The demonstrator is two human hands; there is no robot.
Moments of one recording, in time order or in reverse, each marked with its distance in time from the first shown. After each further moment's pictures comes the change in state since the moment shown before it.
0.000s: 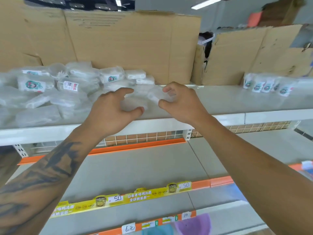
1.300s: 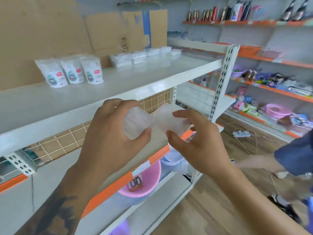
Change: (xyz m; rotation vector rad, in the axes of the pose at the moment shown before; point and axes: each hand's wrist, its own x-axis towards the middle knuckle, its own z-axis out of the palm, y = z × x) left_hand -0.007 0.490 0.454 -0.234 -0.172 0.496; right_hand -0.193 0.480 -0.404 -0.039 0.434 0.269
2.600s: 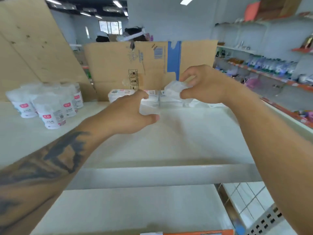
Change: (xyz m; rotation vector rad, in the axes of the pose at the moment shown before) left_hand 0.333 0.013 0.144 0.347 -0.172 -0.685; right_hand 0.517 0.108 -0.012 -0.130 -0.643 -0.404
